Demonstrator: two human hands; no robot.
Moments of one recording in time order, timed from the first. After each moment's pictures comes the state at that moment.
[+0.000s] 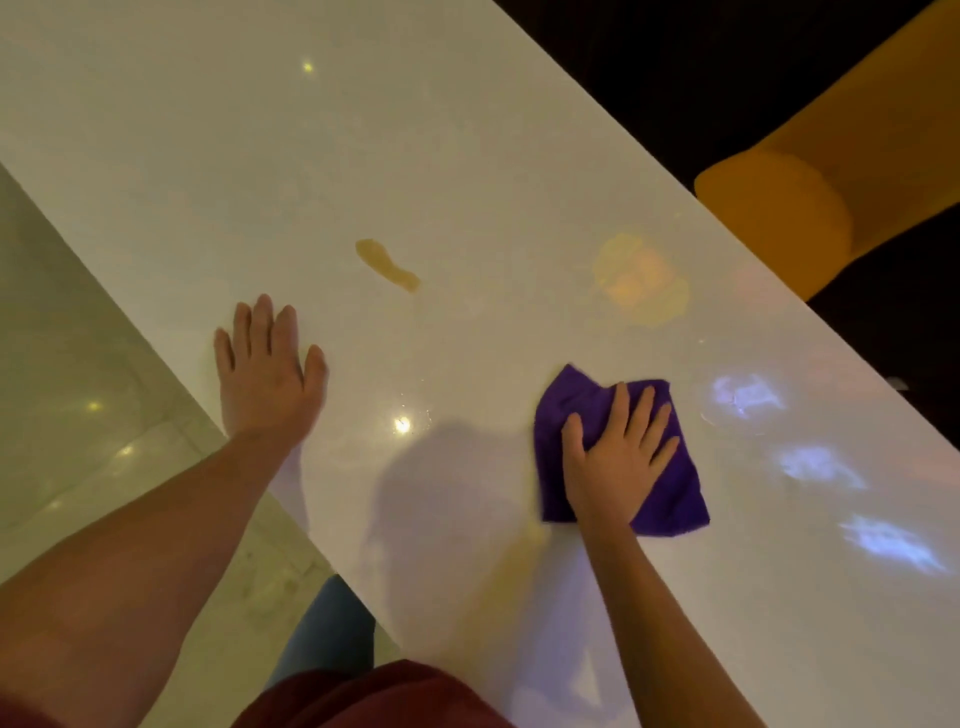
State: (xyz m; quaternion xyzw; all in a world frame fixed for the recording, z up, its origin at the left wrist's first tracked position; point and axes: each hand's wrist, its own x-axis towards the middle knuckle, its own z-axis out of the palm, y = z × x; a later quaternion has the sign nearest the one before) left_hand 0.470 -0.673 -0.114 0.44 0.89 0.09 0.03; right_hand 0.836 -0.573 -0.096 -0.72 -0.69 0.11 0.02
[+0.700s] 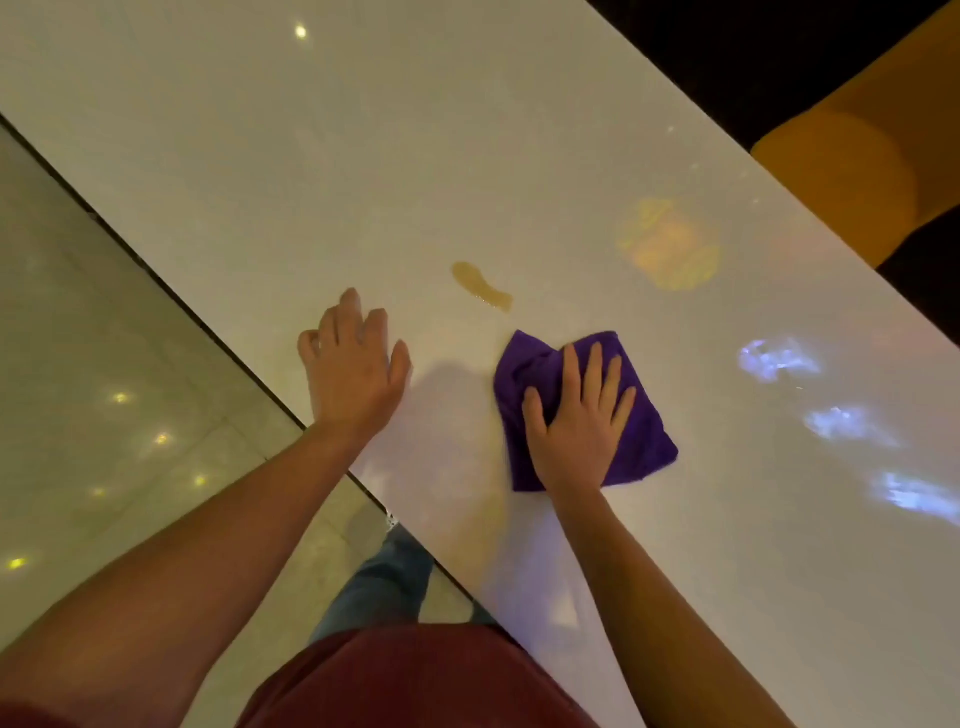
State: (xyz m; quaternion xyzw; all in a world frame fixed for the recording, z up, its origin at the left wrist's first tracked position) left_hand 0.401 -0.644 -0.092 0.53 0.85 0.03 0.03; right_hand 0.657 -0.597 -0.090 -0.66 -0.74 0.11 0.01
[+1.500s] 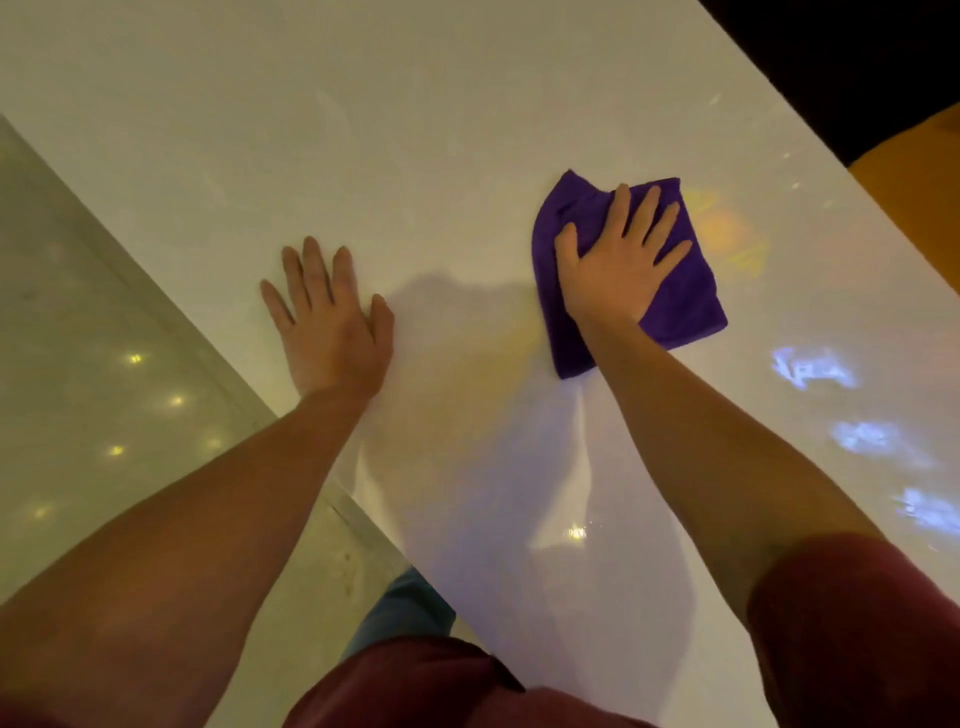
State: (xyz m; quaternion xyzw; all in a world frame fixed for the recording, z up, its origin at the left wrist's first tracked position) left_hand 0.238 -0.557 -0.113 0.44 0.90 0.06 0.04; right_hand 0.449 -0.357 -0.100 -0.68 -0.73 0.07 -0.01
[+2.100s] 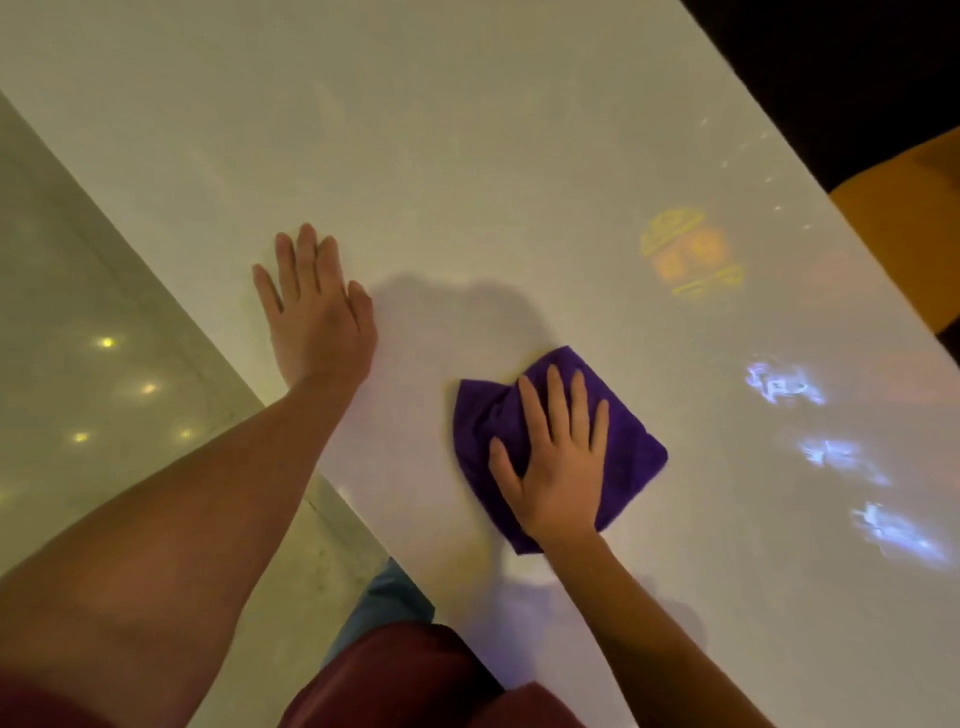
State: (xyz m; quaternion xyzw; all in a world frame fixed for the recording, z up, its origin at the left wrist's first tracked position) left_hand 0.233 -0.558 -0.112 0.41 0.90 0.11 0.03; right_hand 0.530 -0.562 -0.108 -0.50 -0.86 0.08 -0.01
